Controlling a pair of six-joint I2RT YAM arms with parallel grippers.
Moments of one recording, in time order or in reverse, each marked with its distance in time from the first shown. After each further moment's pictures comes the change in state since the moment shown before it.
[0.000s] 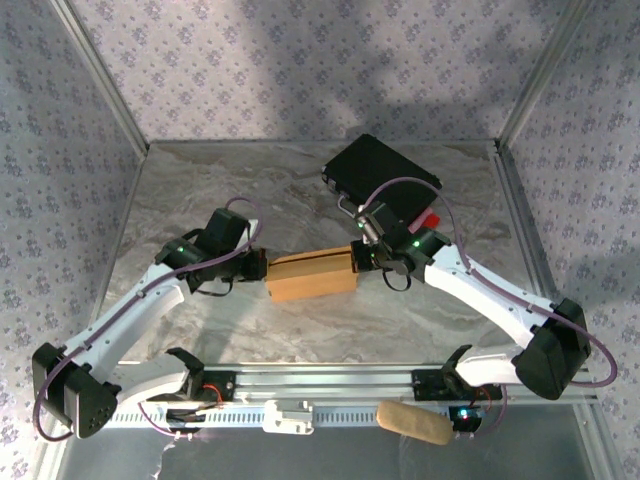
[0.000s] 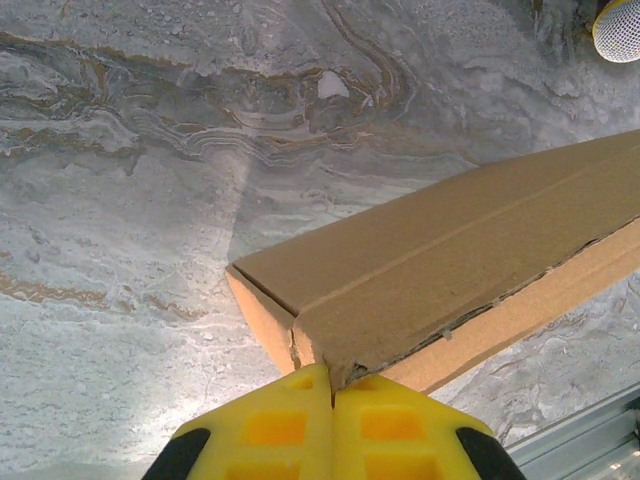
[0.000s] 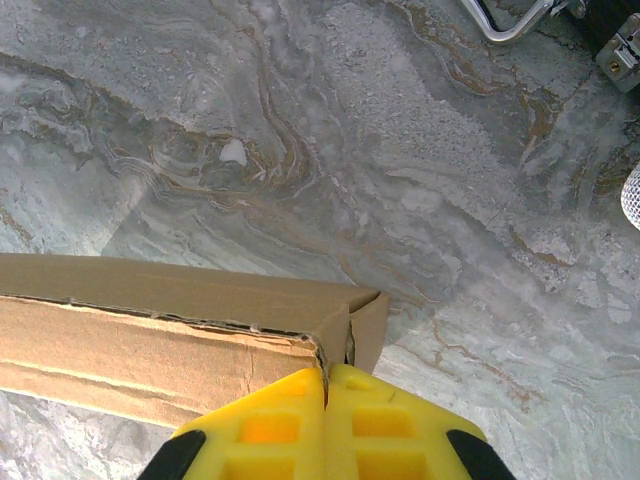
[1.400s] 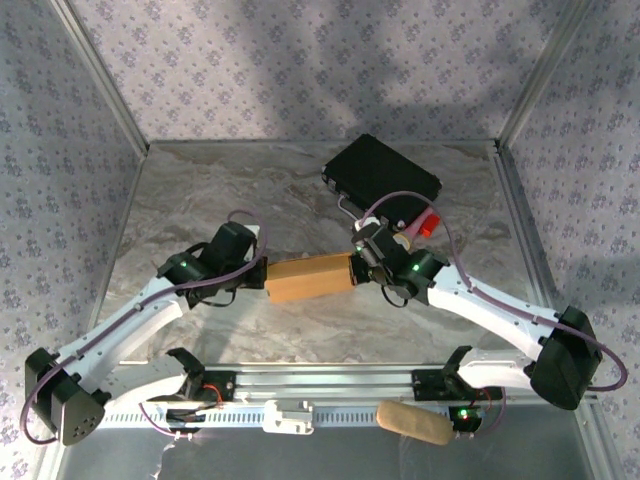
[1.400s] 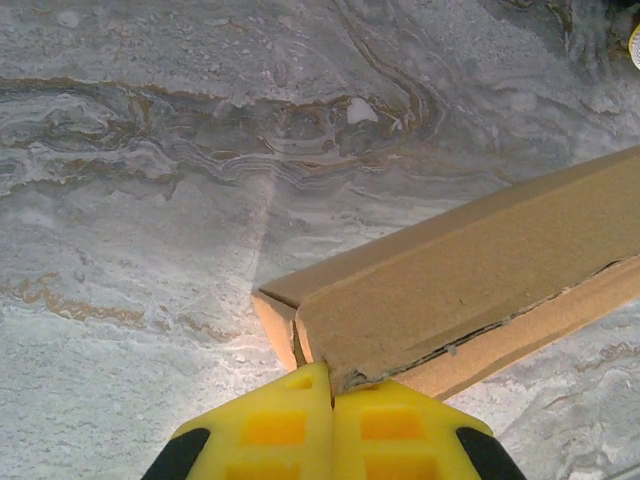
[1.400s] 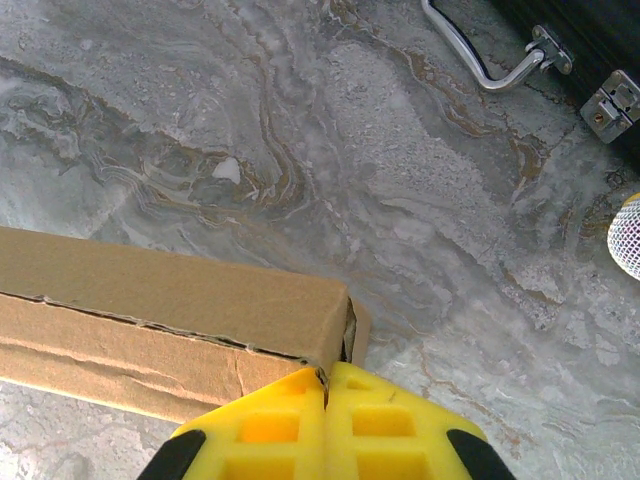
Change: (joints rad) left arm -0.118 -0.051 -0.080 0.069 -0.193 -0.043; right arm 0.098 -0.086 -0.172 0.177 0.151 -0.038
